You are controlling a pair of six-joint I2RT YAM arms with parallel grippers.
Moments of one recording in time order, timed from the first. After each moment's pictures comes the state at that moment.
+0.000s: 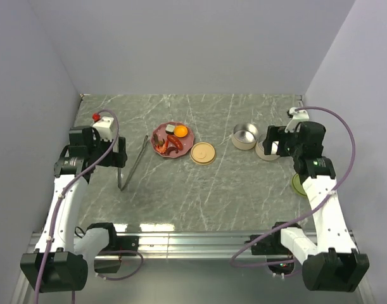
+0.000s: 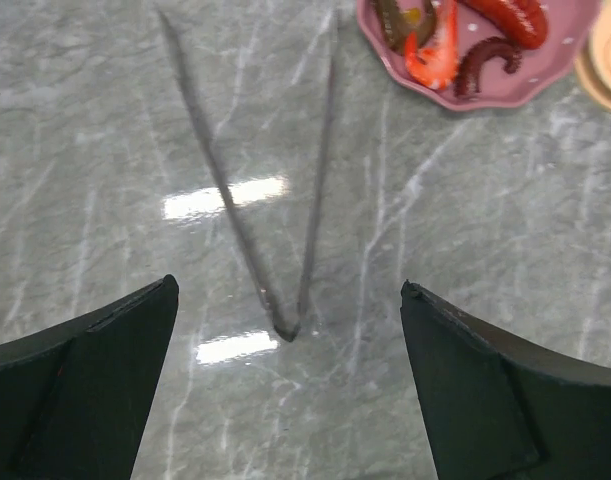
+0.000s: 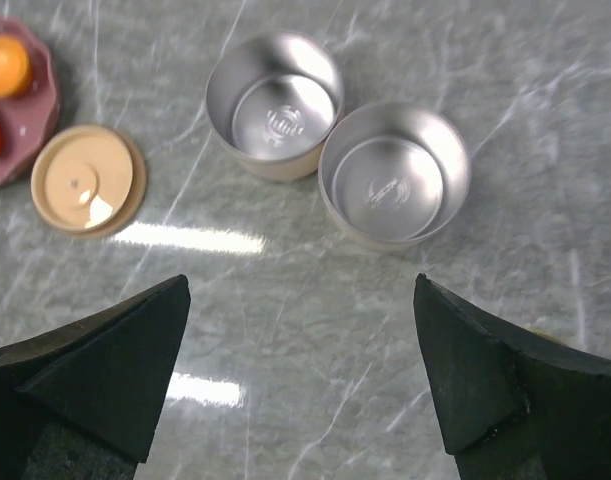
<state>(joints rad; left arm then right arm) 0.05 0.96 0.94 -0.70 0.23 0.12 -0.06 0.98 0.94 -0.53 -0.20 -0.03</state>
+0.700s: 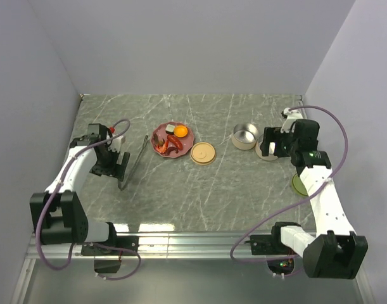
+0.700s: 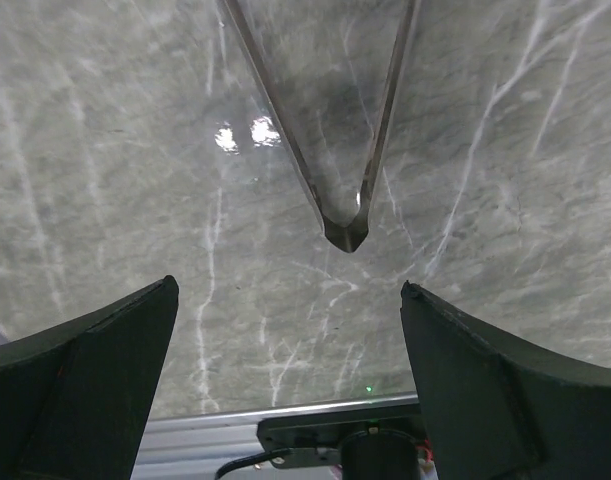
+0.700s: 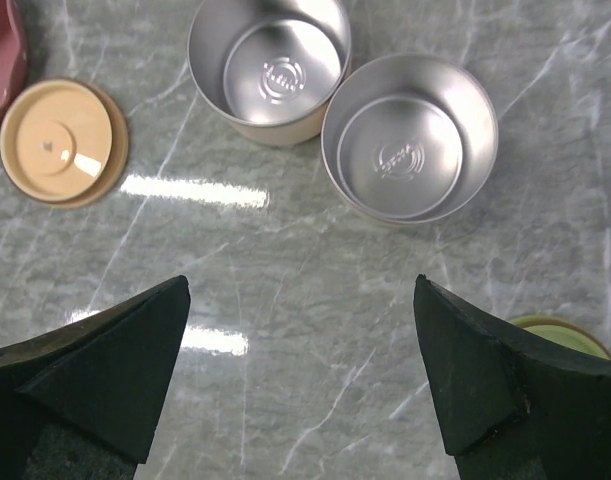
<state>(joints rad) 0.05 1.31 0.98 -0.91 0.05 0.26 -0.06 1.04 0.94 -0.53 -0.19 -0.03</state>
